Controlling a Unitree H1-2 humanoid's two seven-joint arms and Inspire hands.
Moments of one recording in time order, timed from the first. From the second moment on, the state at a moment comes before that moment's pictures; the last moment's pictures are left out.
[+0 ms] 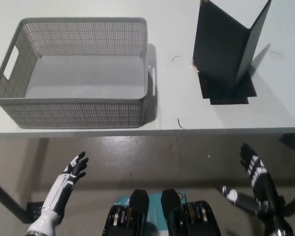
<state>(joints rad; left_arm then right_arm) -0.04 0.20 -0.02 0.10 0.04 -0.08 -0.09 -0.01 -0.06 0.01 0.14 0.02 -0.24 0.05</state>
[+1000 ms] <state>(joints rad) 0.04 0.16 0.00 0.07 -0.06 -0.06 -0.11 -0.41 0.01 -0.15 -0.08 -0.23 -0.17 -0.09</state>
